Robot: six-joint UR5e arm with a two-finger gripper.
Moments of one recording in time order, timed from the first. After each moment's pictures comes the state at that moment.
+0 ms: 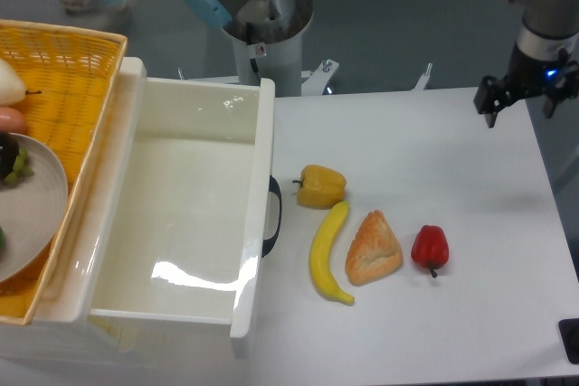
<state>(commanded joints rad) 2.93 -1.84 -1.53 -1.18 1.56 0.82</state>
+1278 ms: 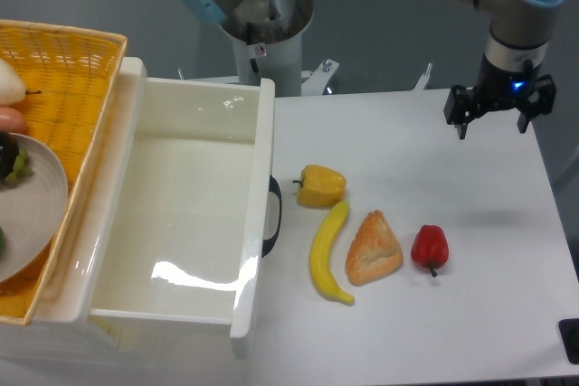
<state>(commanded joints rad) 2.89 -1.83 -1.58 -1.18 1.53 0.81</state>
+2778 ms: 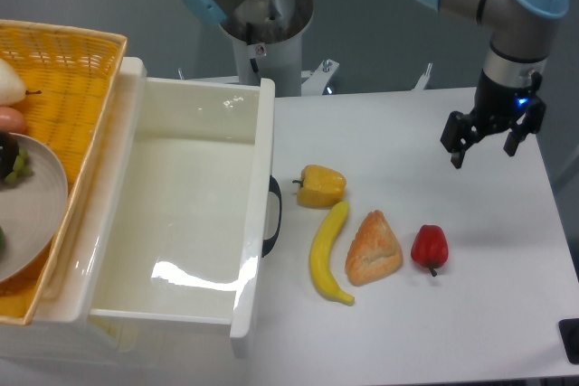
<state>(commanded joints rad) 2.90 -1.88 -1.57 -1.04 1.32 0.51</state>
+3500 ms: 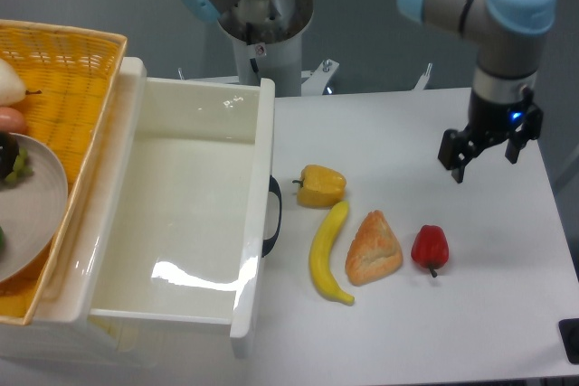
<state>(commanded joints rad) 2.73 -1.90 -1.52 -1.05 1.64 0.27</state>
